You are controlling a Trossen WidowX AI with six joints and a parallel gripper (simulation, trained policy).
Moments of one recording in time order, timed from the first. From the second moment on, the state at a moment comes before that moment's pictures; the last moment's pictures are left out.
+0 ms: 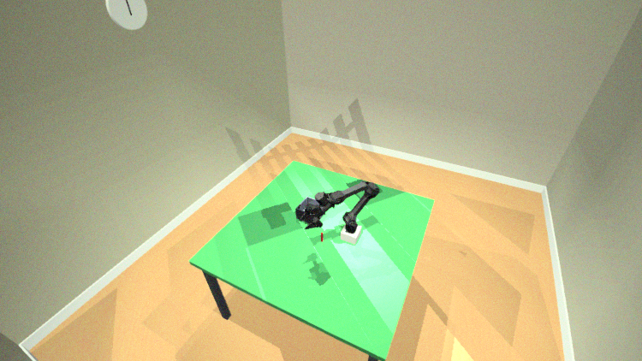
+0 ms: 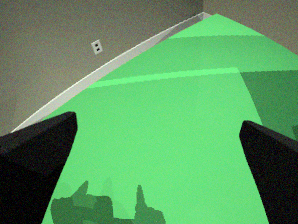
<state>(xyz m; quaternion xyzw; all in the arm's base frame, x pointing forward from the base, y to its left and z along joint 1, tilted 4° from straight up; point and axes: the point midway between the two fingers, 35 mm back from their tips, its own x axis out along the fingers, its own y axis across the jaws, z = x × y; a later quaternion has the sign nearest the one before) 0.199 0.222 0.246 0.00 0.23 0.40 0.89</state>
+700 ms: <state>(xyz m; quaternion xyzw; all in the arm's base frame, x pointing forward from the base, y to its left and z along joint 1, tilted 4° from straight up) 0.205 0.167 0.165 0.14 0.47 0.15 0.86</state>
